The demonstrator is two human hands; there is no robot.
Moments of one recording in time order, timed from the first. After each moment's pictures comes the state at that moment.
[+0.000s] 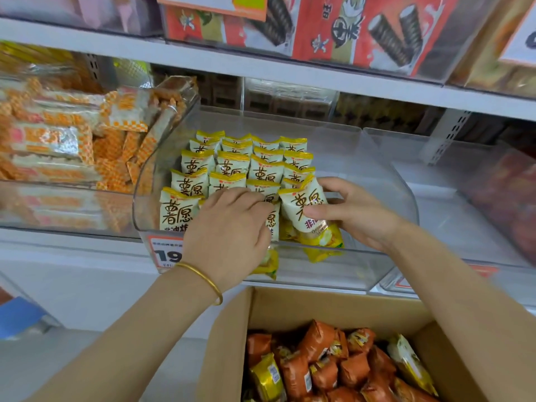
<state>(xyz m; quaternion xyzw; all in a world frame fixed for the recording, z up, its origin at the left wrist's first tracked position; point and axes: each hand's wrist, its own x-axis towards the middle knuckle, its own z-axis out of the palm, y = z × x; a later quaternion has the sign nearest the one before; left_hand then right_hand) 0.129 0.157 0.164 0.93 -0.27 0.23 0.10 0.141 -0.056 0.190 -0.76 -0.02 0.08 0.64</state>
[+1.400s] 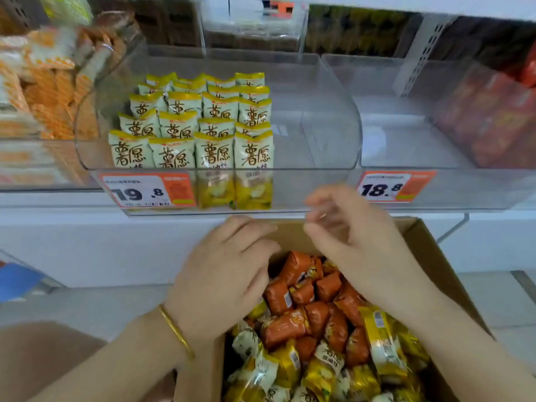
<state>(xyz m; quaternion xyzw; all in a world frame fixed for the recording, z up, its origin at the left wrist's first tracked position) 0.015 0.141 0.124 0.86 -0.44 0.17 0.19 -0.029 -0.049 0.172 -0.91 -0.03 -0.11 0.39</state>
